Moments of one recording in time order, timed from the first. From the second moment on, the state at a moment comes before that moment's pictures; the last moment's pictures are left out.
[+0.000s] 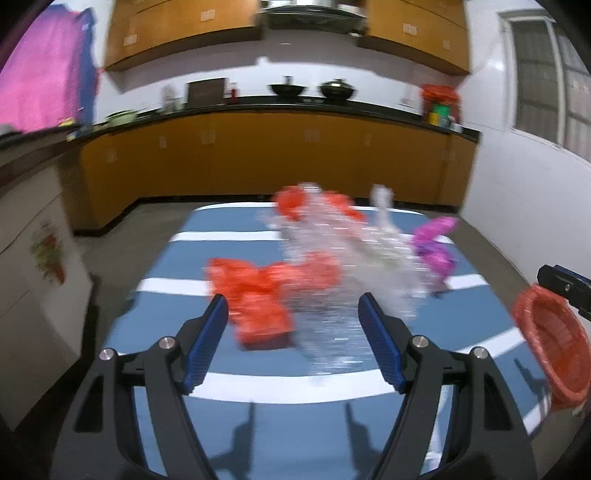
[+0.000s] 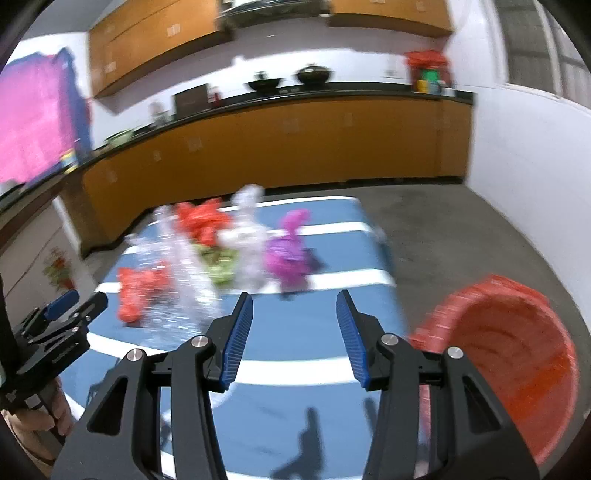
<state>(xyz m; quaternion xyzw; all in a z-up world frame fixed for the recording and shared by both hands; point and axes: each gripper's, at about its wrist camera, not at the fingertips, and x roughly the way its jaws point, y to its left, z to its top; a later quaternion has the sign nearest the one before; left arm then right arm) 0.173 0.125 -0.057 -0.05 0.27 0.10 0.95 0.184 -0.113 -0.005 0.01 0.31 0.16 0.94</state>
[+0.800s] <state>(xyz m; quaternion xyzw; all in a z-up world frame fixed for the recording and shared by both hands) 0.149 0.231 -0.067 -0.10 0.27 0.18 0.94 0.245 0.016 -0.037 -0.01 0.36 0.22 0.91</state>
